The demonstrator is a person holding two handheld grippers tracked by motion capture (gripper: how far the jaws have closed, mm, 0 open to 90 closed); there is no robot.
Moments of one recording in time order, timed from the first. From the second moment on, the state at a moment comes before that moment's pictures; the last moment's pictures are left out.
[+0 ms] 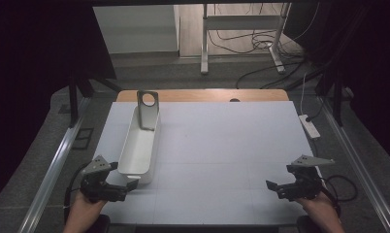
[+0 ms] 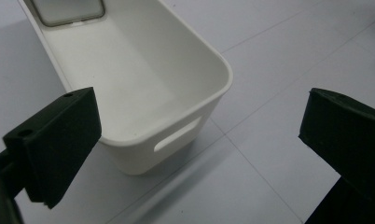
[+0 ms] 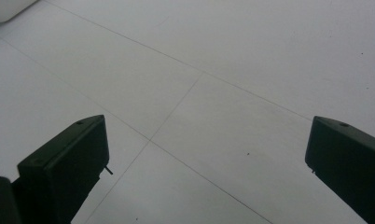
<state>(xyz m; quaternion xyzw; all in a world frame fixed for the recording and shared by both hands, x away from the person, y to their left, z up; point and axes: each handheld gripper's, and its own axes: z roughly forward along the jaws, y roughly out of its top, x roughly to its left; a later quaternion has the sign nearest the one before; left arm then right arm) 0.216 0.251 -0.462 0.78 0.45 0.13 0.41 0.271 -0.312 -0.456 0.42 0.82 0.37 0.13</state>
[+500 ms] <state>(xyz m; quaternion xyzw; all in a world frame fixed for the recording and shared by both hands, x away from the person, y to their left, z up) 0.207 0.249 -0.472 0.80 0.46 0.13 0.38 0.271 -0.312 -0.456 0.42 0.82 0.37 0.13</state>
